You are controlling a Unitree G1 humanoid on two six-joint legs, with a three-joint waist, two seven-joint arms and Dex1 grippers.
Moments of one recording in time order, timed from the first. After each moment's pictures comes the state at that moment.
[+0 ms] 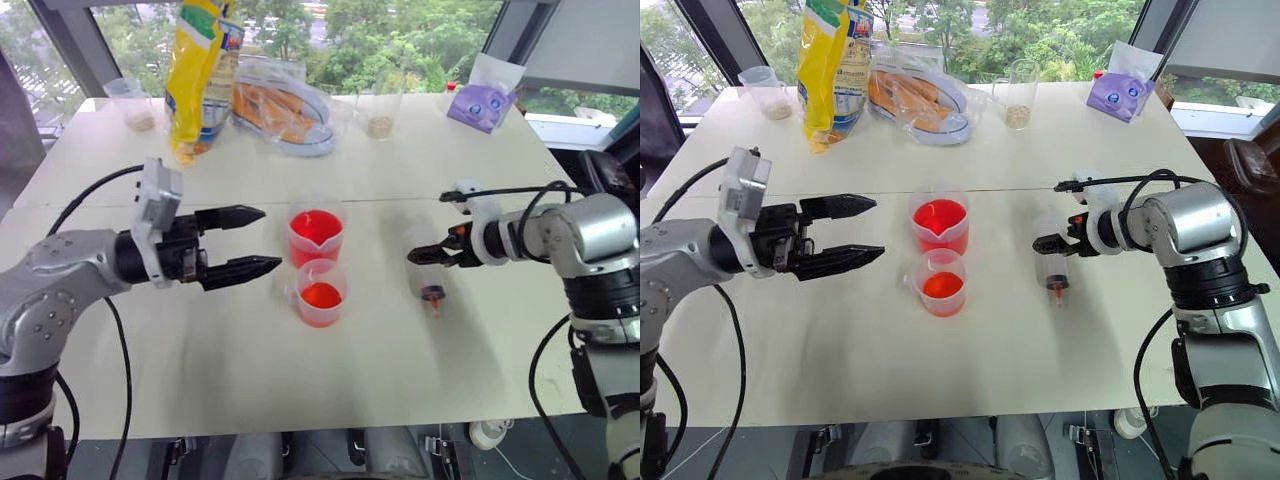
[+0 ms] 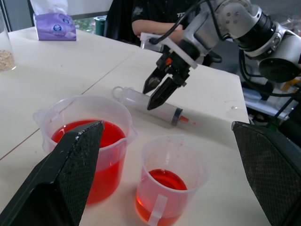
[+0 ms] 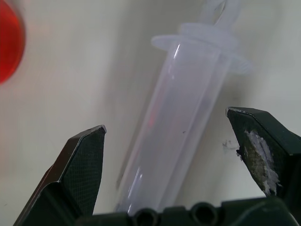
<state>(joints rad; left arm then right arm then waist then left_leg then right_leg) -0.35 0.84 0.24 -0.45 -0.99 0.79 -0.92 -0.81 -0.77 0.16 0.05 0.50 1.47 0.56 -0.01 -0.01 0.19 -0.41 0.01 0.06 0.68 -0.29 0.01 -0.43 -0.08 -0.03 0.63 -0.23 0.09</state>
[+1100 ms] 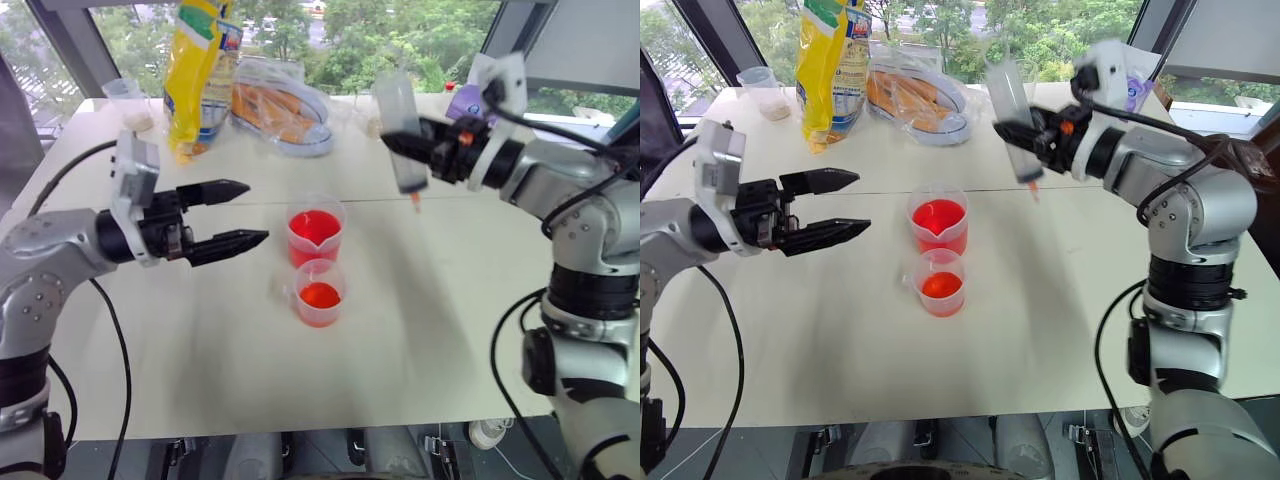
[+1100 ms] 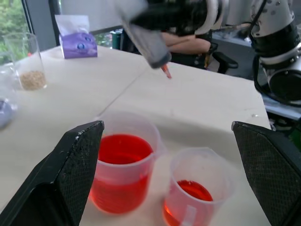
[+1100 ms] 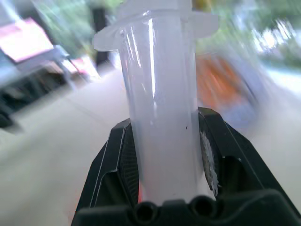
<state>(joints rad) -0.45 0.87 0.26 -0.34 -0.94 0.75 -0.96 -0.88 -0.46 -0.20 -0.17 0.59 0.89 0.65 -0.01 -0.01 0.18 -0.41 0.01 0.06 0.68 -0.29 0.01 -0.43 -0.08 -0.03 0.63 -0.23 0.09</state>
